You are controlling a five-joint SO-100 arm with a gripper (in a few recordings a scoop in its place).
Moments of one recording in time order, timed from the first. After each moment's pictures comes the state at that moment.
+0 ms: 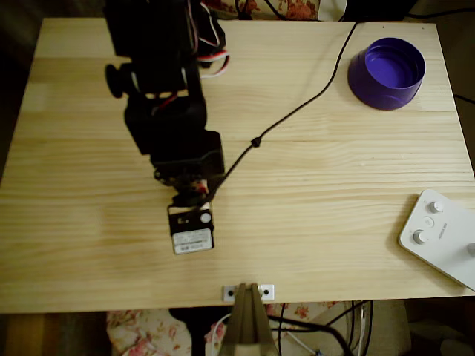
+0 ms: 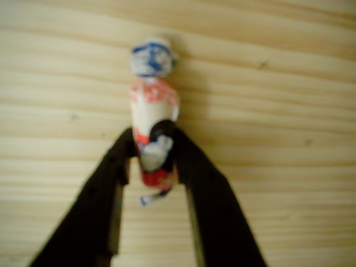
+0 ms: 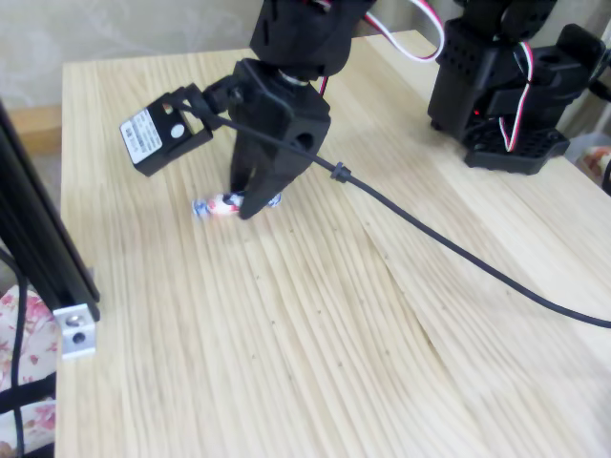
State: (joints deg) arm -3.6 99.7 129.1 28.6 4.8
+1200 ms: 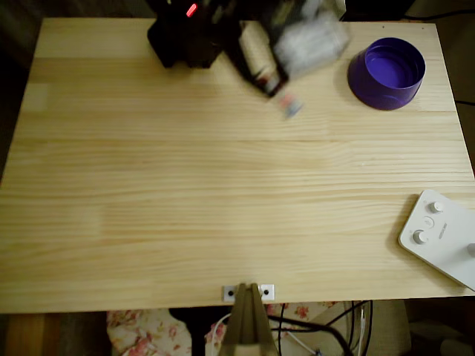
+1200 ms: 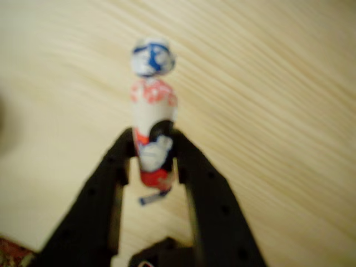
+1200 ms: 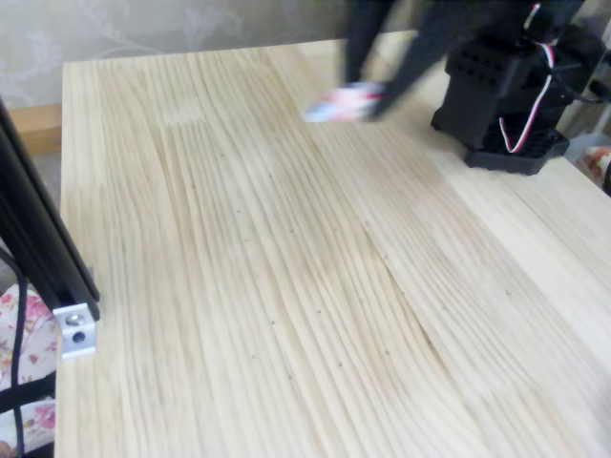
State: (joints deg) arm -34.7 151.3 122.0 67.8 9.3
